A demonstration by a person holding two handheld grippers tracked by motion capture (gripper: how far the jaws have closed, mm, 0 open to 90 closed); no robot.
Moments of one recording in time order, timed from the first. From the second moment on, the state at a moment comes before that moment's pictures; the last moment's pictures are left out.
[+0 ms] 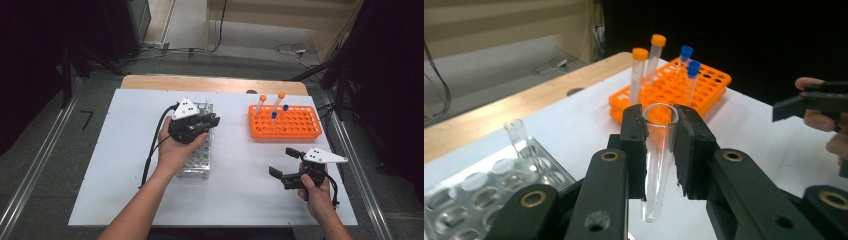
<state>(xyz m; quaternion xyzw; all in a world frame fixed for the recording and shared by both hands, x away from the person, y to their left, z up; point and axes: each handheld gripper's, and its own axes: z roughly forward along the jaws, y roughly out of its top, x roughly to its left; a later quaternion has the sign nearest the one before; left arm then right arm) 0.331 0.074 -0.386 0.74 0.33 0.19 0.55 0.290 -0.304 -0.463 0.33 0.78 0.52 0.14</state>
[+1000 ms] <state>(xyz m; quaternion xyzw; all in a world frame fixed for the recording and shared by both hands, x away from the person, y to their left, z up) 0.407 0.081 -0.393 0.72 0.39 0.26 0.52 0.299 -0.321 -0.469 0.35 0.77 0.52 0.14</state>
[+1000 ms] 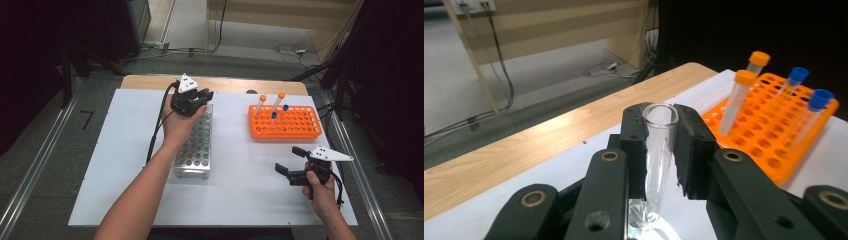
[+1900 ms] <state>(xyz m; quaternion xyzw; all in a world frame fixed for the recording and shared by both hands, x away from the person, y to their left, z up) 0.423 0.073 -0.421 0.74 0.42 0.24 0.47 0.302 -0.323 -0.470 0.36 0.76 0.52 0.14</state>
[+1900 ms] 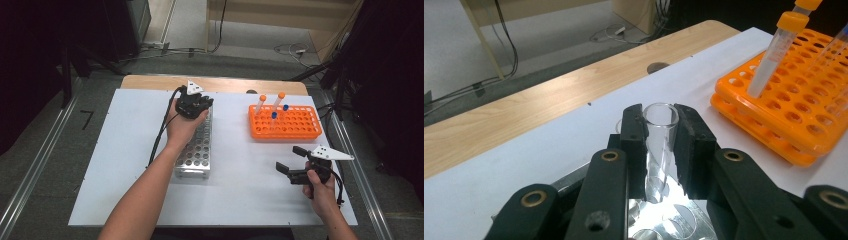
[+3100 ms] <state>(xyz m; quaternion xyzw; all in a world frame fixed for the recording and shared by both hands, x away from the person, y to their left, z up) 0.354 0.109 -0.408 0.71 0.41 0.19 0.54 0.319 -0.307 -0.467 0.35 0.77 0.51 0.13</state>
